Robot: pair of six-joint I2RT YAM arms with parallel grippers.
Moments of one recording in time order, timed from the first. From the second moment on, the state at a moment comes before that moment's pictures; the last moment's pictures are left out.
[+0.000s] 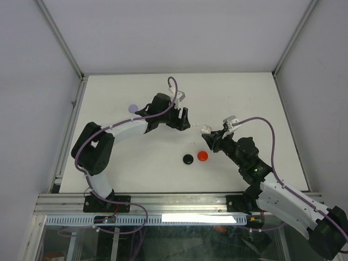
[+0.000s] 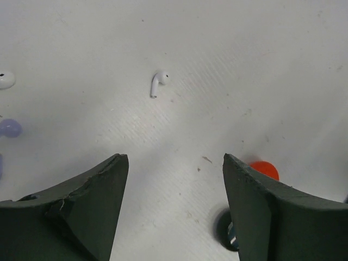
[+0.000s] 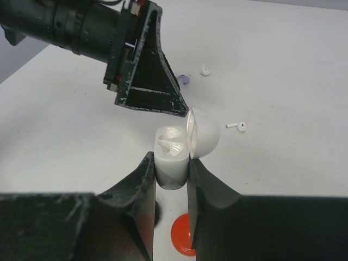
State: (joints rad) left arm -0.64 1.72 1.13 0.01 0.32 -0.26; right arm 0.68 0.69 0.35 0.24 0.00 0.20
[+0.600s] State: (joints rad) left arm -0.73 2.16 1.48 -0.02 0.15 -0.07; right arm 0.67 0.57 0.27 0.25 0.12 0.24
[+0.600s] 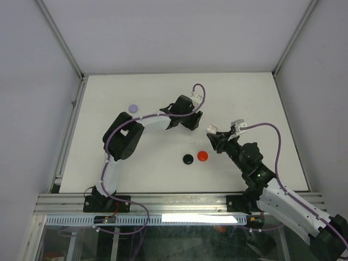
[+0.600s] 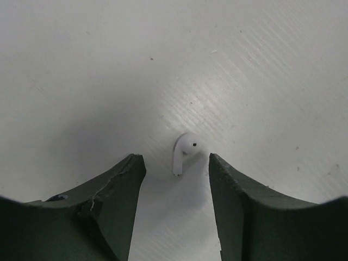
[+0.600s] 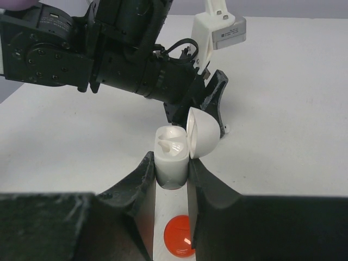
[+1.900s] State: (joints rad) left arm -0.79 1.87 1.11 -0.10 -0.13 -0.17; right arm 0.67 0.64 0.29 0.22 -0.04 0.28
